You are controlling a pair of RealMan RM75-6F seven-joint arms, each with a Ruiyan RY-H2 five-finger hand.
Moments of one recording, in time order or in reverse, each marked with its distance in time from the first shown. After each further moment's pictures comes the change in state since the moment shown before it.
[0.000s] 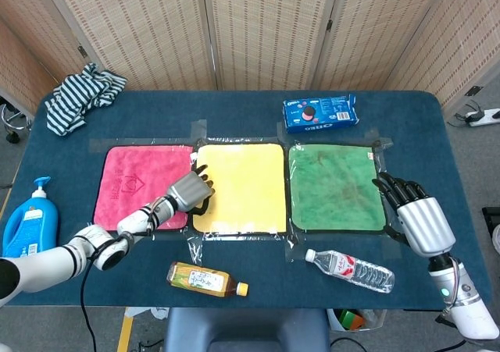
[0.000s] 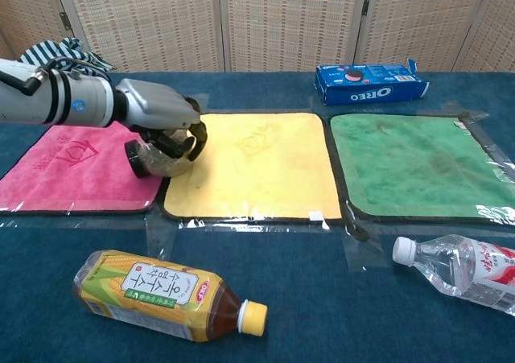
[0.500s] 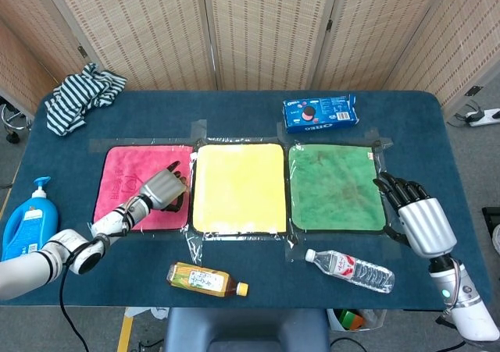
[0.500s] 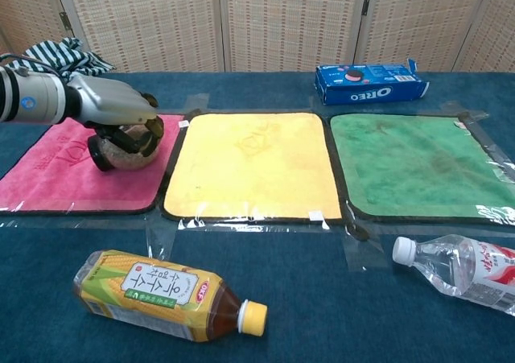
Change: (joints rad) left arm 0.071 0.080 0.051 -0.010 -0.023 0.041 0.007; right arm -0.012 0.000 0.010 -0.009 -0.007 0.007 -0.001
